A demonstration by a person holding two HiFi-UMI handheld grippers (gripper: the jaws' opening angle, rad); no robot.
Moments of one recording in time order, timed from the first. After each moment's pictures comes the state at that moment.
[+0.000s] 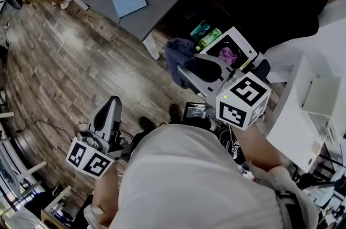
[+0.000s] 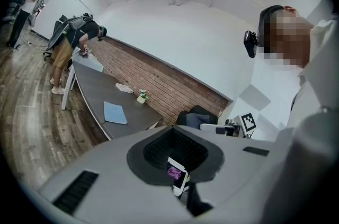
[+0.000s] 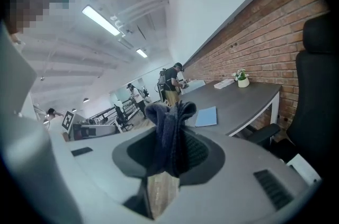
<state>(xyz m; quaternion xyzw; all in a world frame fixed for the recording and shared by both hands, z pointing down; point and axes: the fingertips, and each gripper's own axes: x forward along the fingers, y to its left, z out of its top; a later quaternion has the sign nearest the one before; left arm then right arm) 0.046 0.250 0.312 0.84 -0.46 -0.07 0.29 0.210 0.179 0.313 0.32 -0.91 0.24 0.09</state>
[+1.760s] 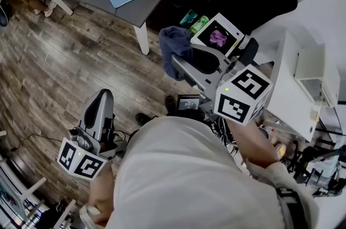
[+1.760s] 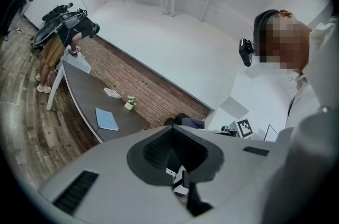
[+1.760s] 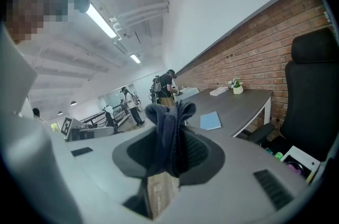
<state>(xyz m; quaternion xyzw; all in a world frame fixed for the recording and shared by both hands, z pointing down) -0.027 0.304 0.274 0.87 -0.38 -0.12 0.28 0.140 0.252 0.272 0.39 -0.89 0.22 0.07</state>
